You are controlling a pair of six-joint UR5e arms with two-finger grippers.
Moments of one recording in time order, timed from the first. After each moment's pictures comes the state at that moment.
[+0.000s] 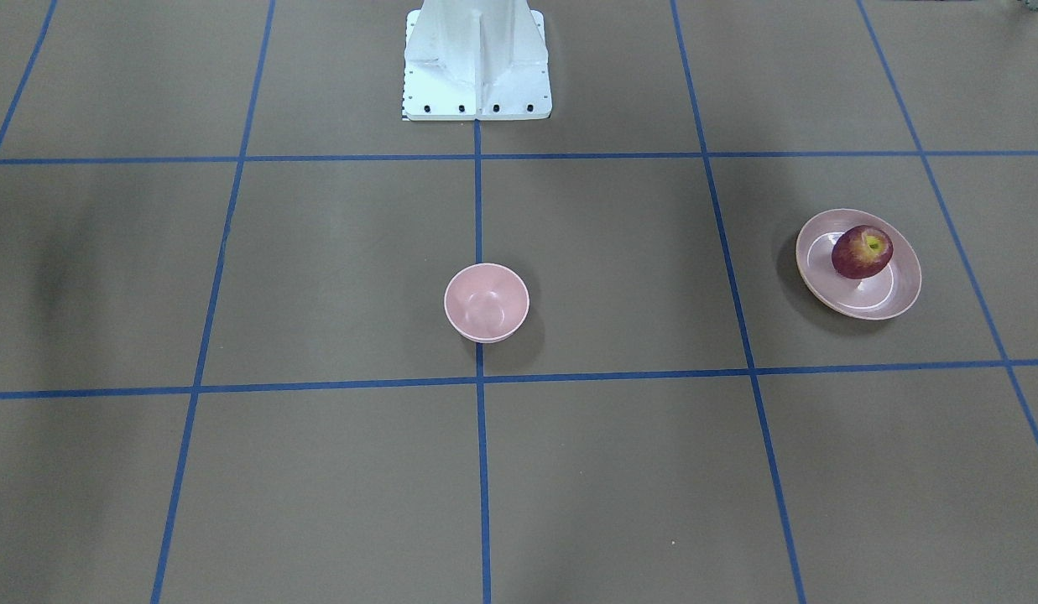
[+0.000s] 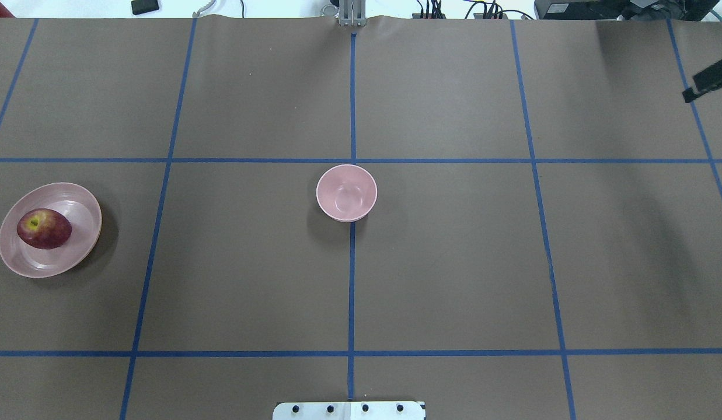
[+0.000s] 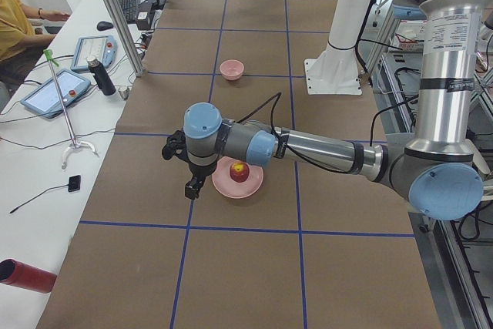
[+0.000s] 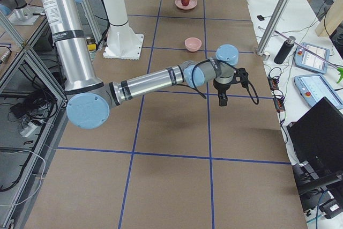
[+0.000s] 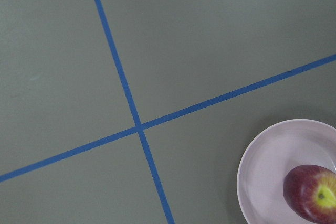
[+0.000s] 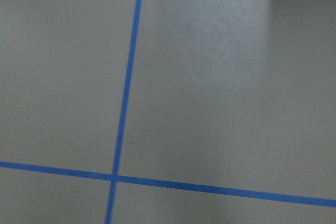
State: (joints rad) left arm -1.50 -1.56 -1.75 -1.69 -2.37 0.15; right arm 1.40 -1.40 1.64 -1.46 2.37 0.19
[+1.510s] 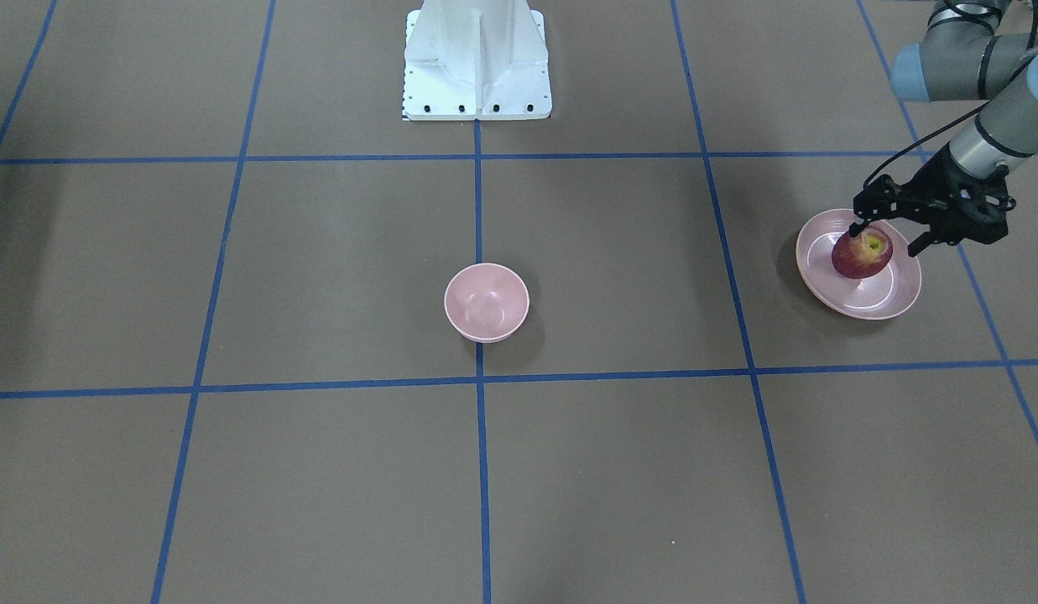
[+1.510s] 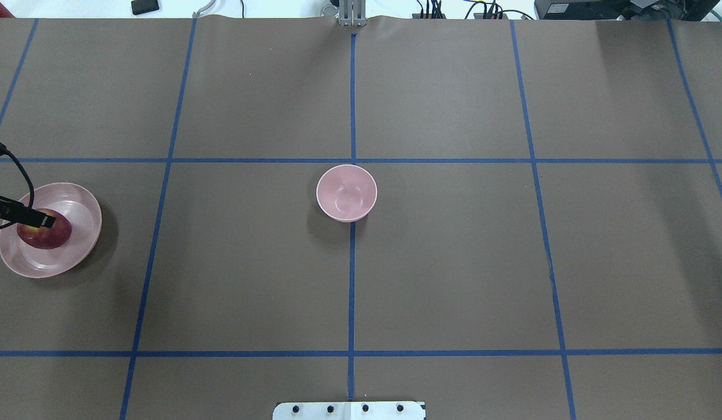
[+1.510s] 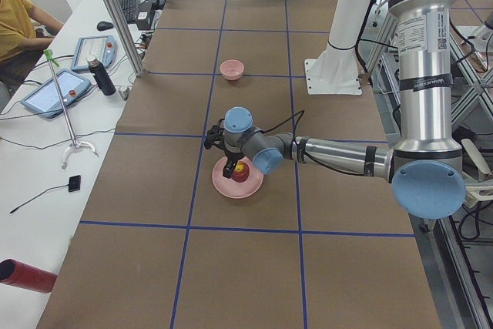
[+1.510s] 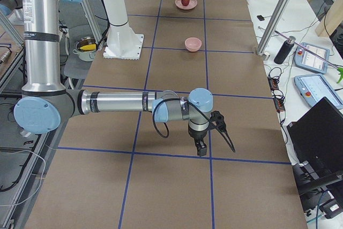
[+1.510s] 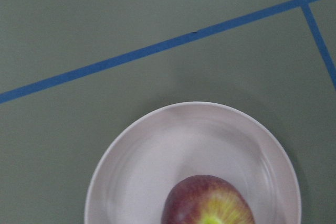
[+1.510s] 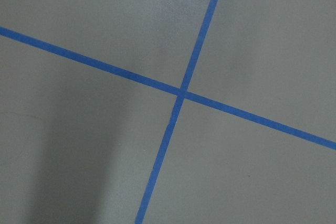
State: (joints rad) left arm -0.99 -1.45 -1.73 -2.24 -2.20 -0.53; right arm 1.50 -1.60 1.64 -1.48 2.24 -0.17
